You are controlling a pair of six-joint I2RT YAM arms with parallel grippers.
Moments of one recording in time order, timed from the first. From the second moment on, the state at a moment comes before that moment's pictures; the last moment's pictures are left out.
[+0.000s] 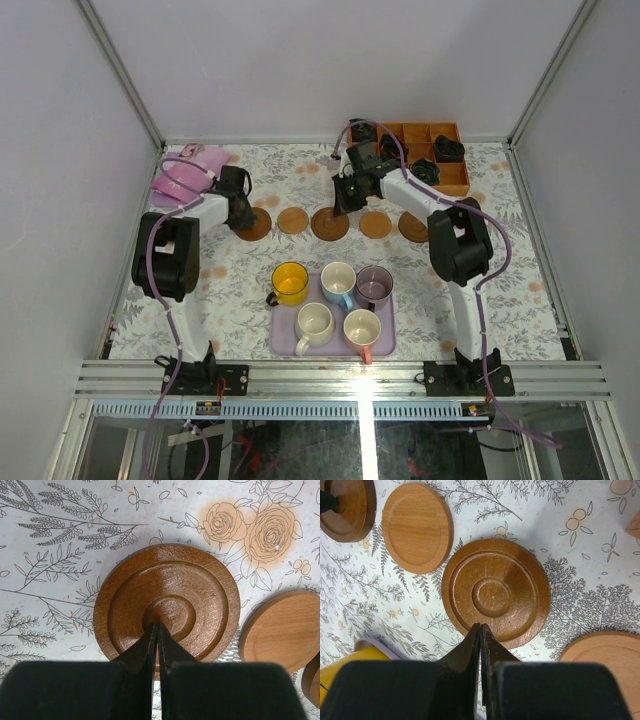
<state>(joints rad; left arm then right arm) -0.10 1.91 1.21 -0.33 -0.07 -0.54 0.49 2.19 1.79 -0.57 -0.34 0.21</state>
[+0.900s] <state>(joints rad) -0.15 1.87 1.34 -0.35 0.08 -0.52 0.50 2.25 1.73 -0.59 -0.31 0.21</state>
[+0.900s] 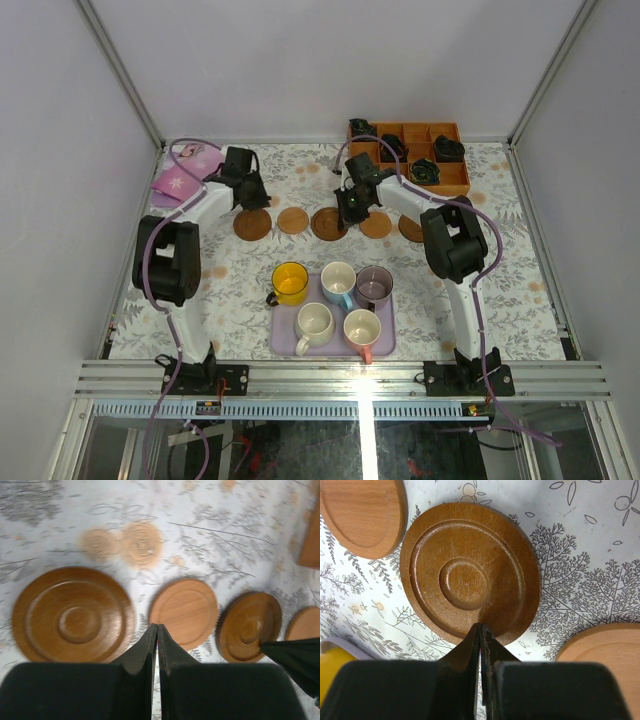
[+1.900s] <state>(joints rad) -0.25 2.11 1.49 -0.33 0.22 -0.49 0.51 2.24 1.75 -0.61 -0.11 0.23</state>
